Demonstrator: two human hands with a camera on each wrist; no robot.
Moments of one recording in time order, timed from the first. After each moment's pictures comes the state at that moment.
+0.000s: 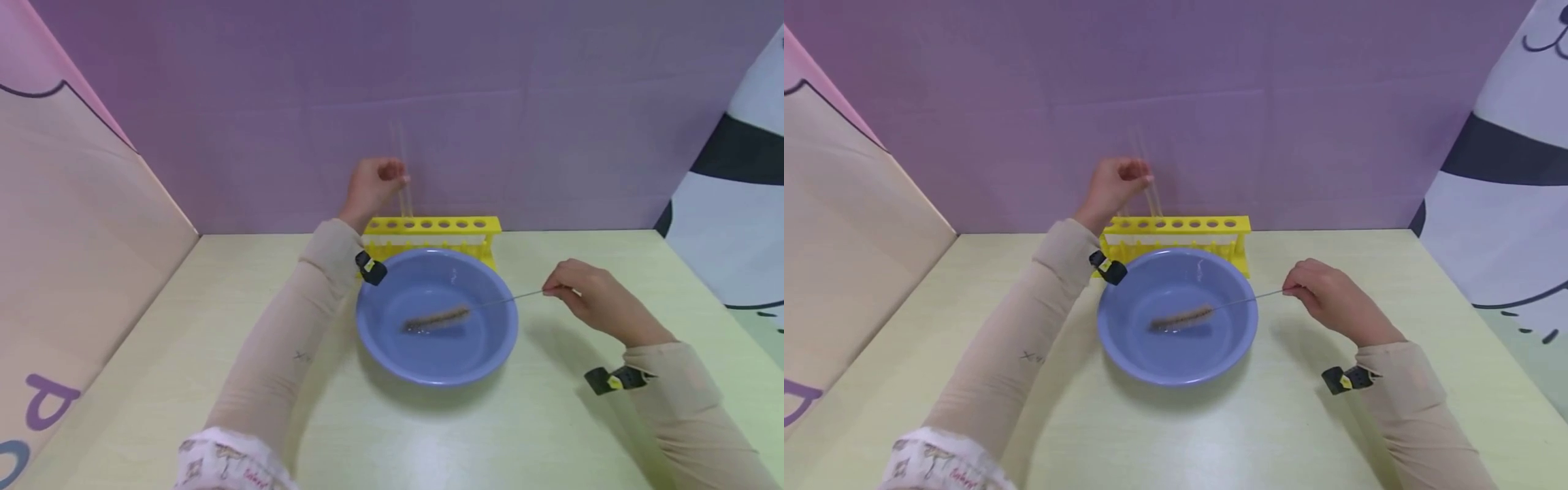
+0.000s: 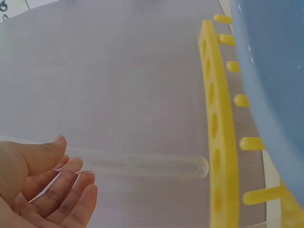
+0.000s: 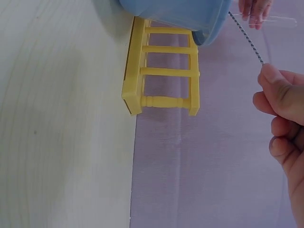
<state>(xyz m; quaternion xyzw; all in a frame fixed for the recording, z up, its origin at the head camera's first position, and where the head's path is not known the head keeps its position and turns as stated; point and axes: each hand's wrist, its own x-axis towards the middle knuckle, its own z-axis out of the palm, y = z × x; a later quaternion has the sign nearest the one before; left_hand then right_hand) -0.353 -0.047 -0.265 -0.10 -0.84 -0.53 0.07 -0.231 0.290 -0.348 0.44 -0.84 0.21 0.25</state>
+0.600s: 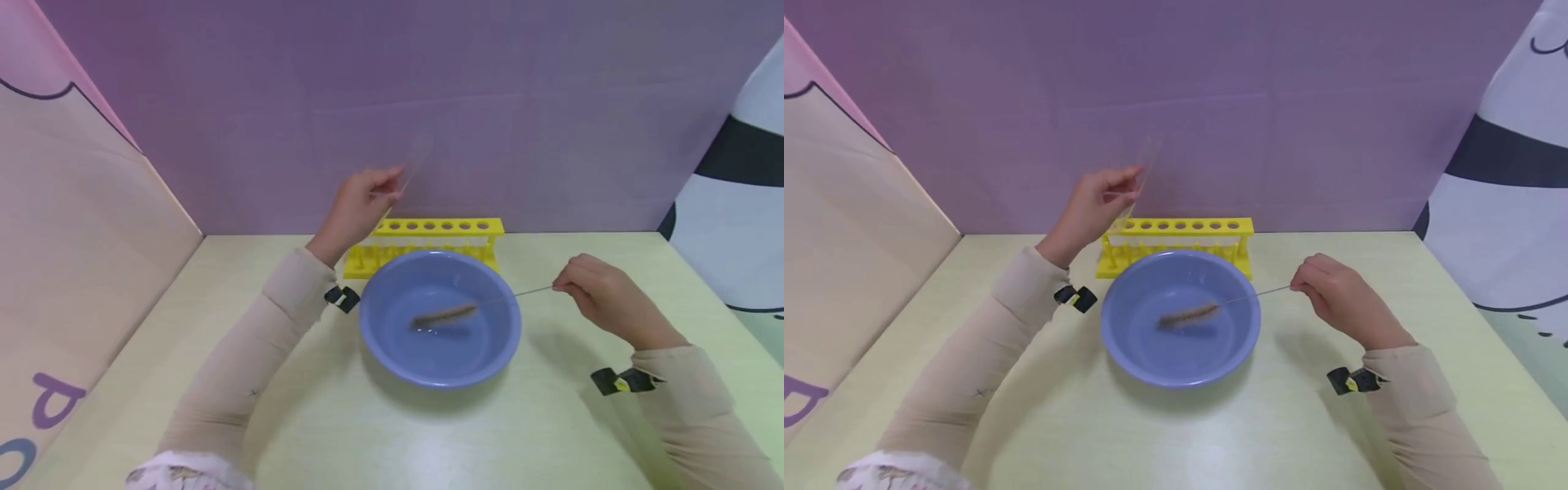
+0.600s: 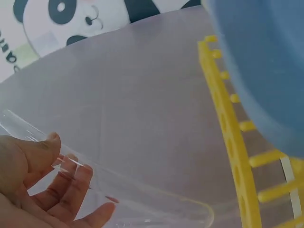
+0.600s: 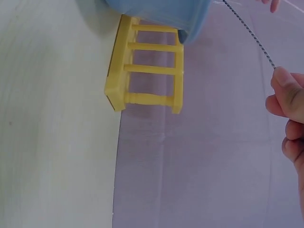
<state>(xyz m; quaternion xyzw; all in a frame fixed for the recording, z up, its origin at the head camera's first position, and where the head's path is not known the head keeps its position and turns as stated) -0.304 -0.070 -0.258 -0.25 -0.86 -0.44 0.12 -0.226 0.290 -0.338 0.43 -0.83 0.16 0.32</state>
